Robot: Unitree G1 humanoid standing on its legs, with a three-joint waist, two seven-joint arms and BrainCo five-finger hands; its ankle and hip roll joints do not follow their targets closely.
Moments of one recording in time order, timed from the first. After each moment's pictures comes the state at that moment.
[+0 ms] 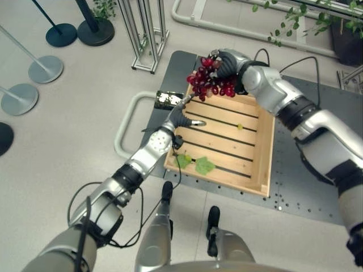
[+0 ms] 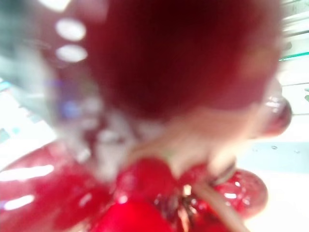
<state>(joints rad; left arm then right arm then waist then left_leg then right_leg) -0.76 0.33 -0.61 0.45 -0.18 0.01 0.22 -1.36 -0.57 0.82 0.75 -0.12 0.15 0.03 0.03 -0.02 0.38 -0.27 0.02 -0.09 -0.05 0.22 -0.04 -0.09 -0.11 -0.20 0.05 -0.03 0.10</state>
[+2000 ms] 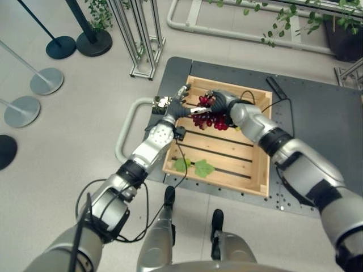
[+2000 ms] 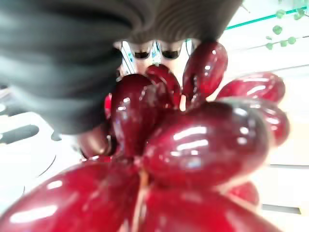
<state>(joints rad) -0.78 0.31 -0.53 0.46 -0.38 0.01 0.24 -1.13 -0.44 0.78 0.83 -0.26 0.18 0.05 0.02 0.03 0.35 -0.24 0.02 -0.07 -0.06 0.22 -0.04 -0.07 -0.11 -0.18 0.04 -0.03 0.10</state>
